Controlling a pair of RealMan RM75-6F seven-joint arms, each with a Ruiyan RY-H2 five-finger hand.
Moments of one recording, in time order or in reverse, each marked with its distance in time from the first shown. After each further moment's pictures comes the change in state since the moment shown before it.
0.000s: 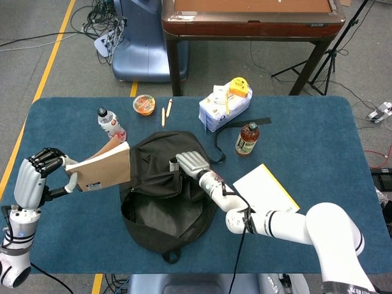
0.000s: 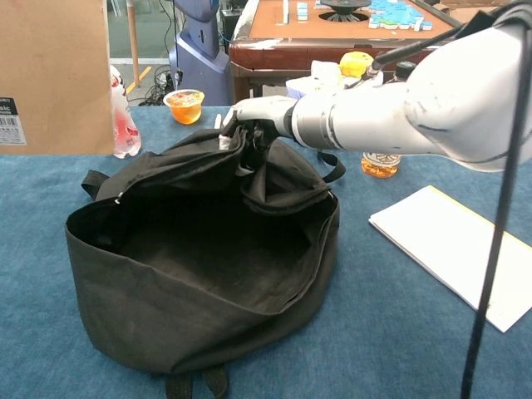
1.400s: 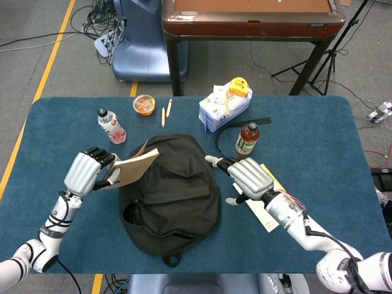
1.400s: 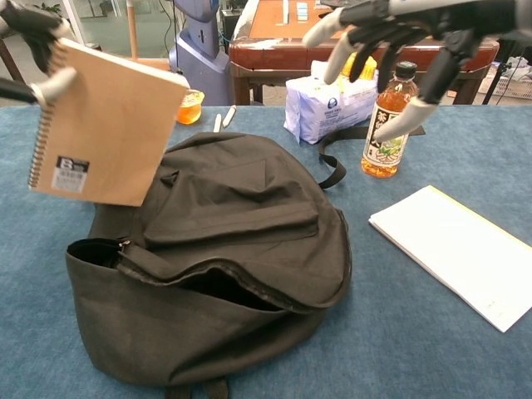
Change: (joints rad) left arm -0.111 -0.173 0.007 0.104 0.007 -0.316 0.322; right arm -0.341 0.729 -0.152 -0.836 -0.423 0.324 0.031
